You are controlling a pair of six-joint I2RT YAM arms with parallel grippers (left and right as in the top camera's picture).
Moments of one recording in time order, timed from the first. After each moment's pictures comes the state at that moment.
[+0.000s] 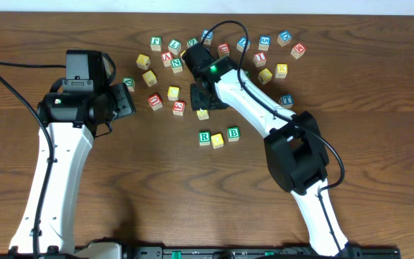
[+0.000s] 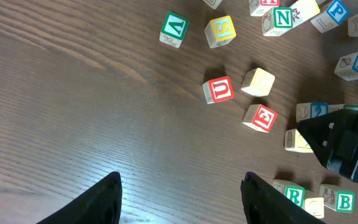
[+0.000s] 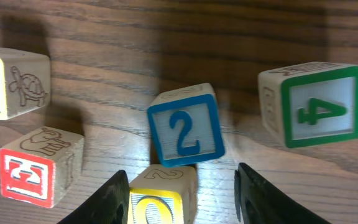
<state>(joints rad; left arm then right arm) -0.02 1.41 1.29 -0.94 0.02 -0.34 0.62 2.36 2.00 -0.96 0.02 0.57</state>
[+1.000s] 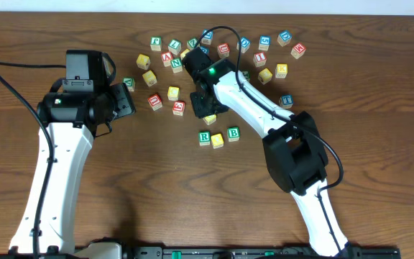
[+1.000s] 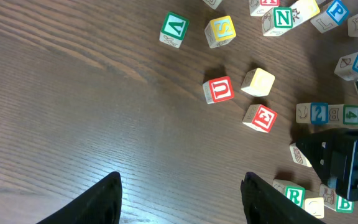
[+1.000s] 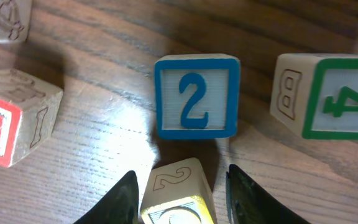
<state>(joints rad) -0.02 1.41 1.29 -0.94 0.02 -0.34 0.63 2.36 1.99 -1.01 0.01 0.34</state>
